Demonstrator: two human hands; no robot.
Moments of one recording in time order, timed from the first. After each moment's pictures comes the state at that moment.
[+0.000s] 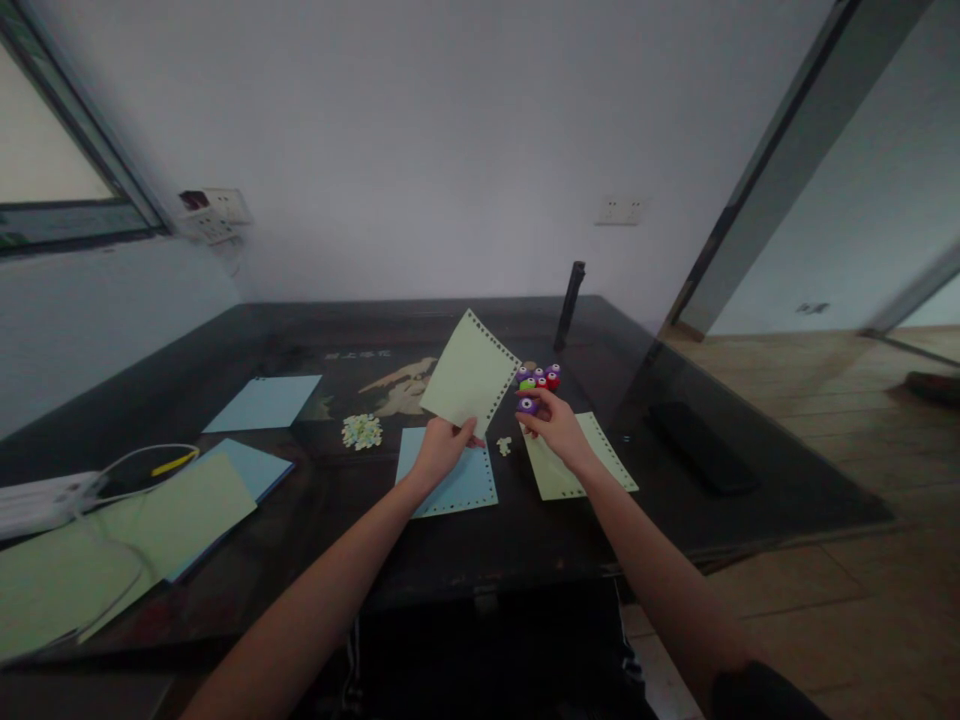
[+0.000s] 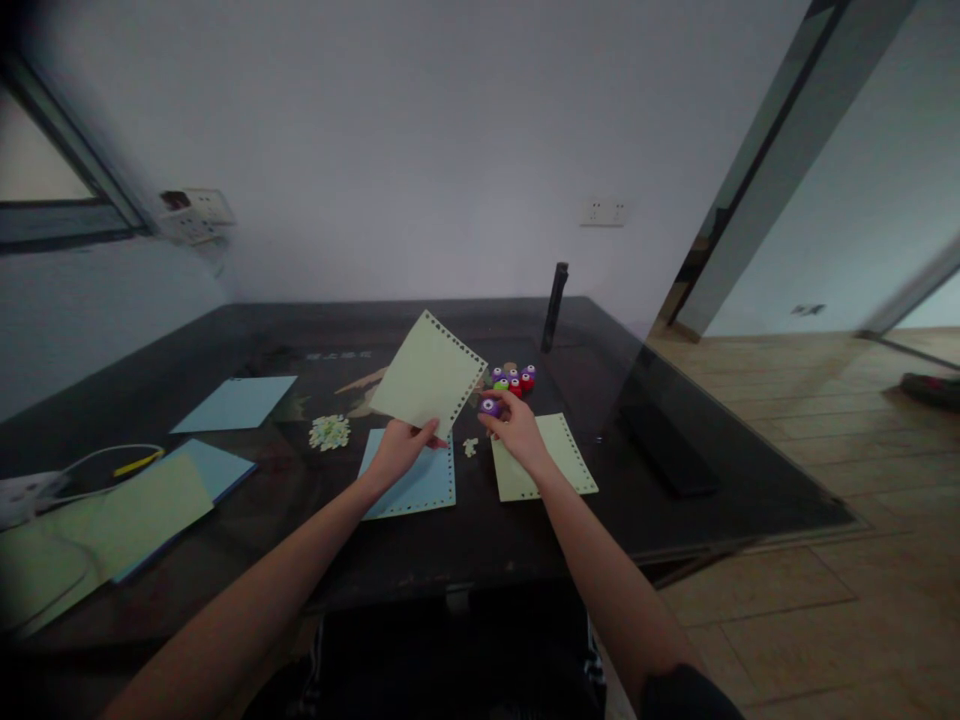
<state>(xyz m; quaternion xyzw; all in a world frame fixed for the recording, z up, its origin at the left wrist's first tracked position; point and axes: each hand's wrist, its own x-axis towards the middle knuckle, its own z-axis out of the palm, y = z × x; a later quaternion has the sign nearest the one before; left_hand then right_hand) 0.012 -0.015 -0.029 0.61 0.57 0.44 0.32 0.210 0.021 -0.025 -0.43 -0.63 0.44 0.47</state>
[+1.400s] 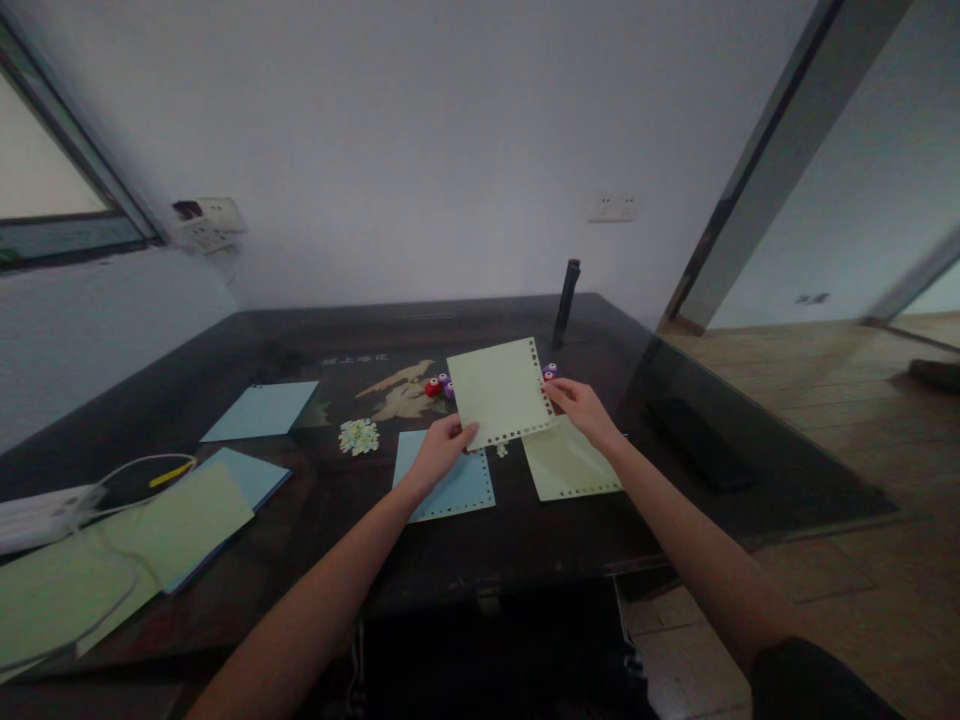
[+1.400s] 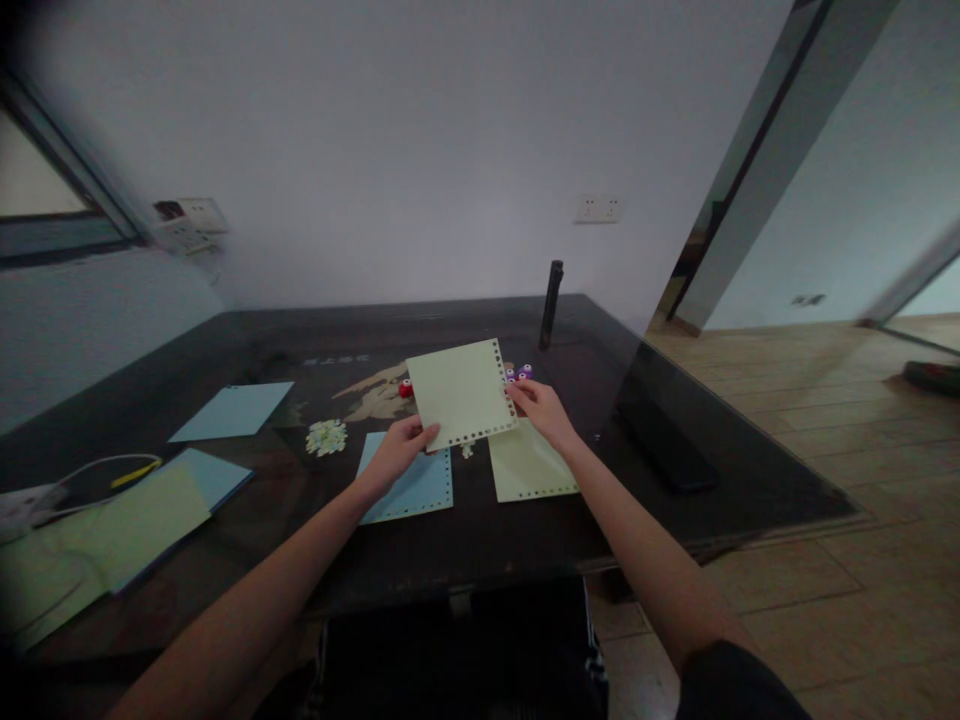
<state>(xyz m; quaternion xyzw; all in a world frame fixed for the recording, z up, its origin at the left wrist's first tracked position) 0.011 -0.012 -0.039 0.60 0.48 0.47 0.44 0.260 0.060 -0.024 -0.46 -0.68 0.36 0.45</state>
